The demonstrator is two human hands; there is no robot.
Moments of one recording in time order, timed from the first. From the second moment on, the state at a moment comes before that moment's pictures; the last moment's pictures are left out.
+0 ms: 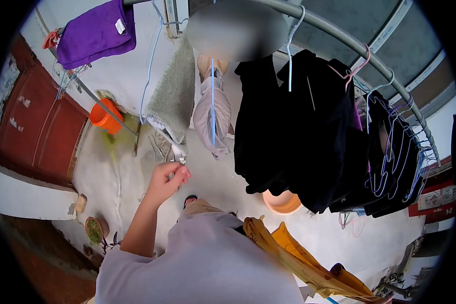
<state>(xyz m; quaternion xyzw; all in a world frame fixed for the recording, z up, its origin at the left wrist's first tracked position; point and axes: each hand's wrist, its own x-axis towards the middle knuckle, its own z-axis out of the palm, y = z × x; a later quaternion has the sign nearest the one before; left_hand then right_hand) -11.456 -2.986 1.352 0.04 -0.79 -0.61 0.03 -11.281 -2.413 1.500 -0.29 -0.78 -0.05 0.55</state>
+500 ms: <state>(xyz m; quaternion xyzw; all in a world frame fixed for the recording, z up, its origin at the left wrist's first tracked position) -11.620 -3.110 1.477 -0.01 -0.59 -0.80 0.05 -11.285 -2.562 1.482 -0.29 -0.82 -0.07 0.49</state>
